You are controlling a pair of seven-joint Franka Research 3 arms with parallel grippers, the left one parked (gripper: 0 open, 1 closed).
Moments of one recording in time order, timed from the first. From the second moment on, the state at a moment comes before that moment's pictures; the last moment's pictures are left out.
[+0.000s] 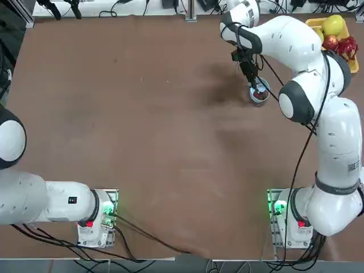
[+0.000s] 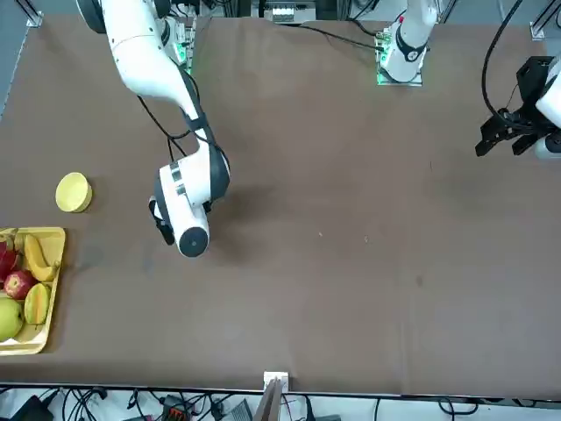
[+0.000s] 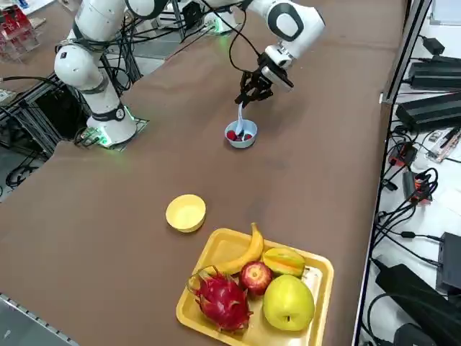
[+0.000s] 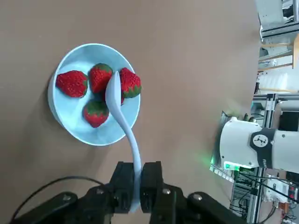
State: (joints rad) arm 0.53 0.84 -0.16 -1.21 -0.04 1.25 1.44
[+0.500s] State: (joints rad) arm 0.53 0.84 -0.16 -1.21 -0.03 1.24 1.36
